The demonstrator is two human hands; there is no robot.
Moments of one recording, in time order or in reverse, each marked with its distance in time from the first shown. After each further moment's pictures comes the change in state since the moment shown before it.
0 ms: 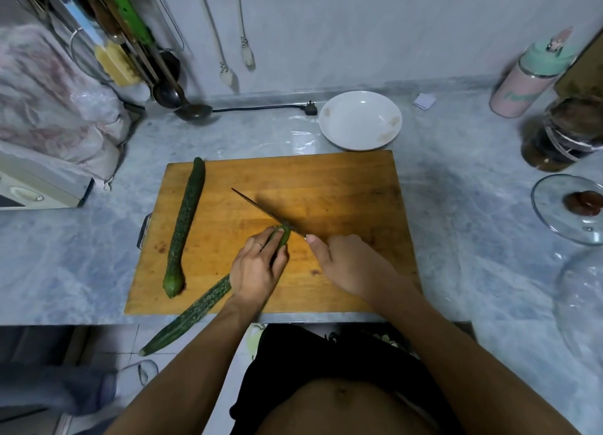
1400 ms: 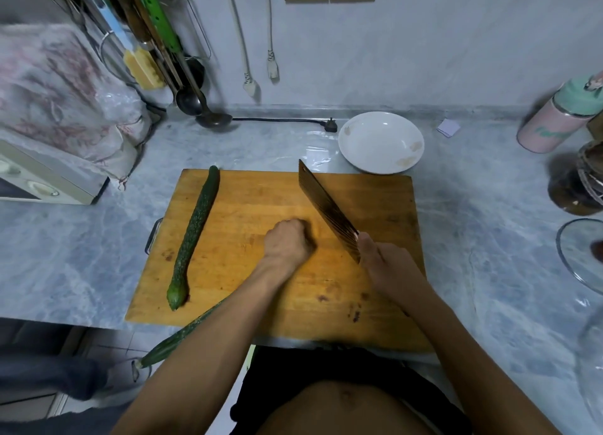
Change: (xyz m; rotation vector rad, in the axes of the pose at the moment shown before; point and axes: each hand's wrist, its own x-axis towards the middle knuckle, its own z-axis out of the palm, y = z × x) left_hand 0.112 0.050 -0.019 0.048 -0.511 -0.431; right_hand 0.020 0.041 -0.028 0.196 0.157 0.085
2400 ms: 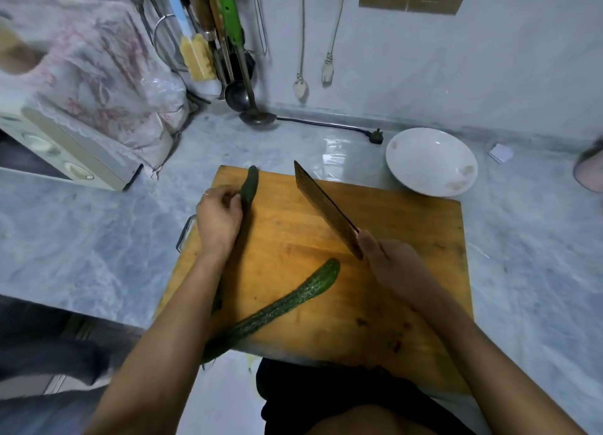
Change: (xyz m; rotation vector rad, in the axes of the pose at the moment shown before) left_hand 0.046 -0.181 -0.063 -0.555 0.665 -0.191; right_hand 0.052 -0.069 0.028 -0.113 -0.058 -0.120
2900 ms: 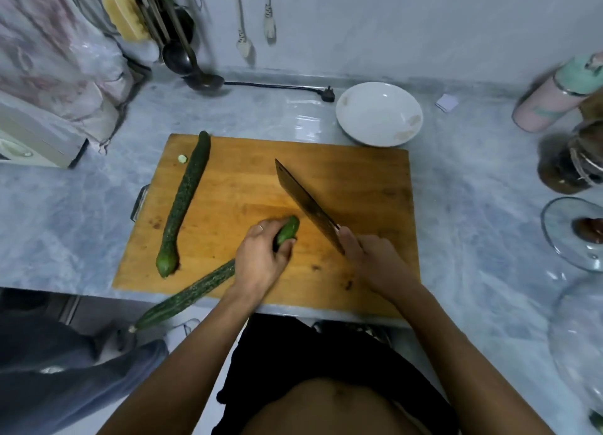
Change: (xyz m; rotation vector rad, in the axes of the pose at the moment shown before) left_hand -0.183 0.040 0.049 0.125 -0.410 0.328; right_hand -0.078 0.055 0.003 0.076 -0.076 0.147
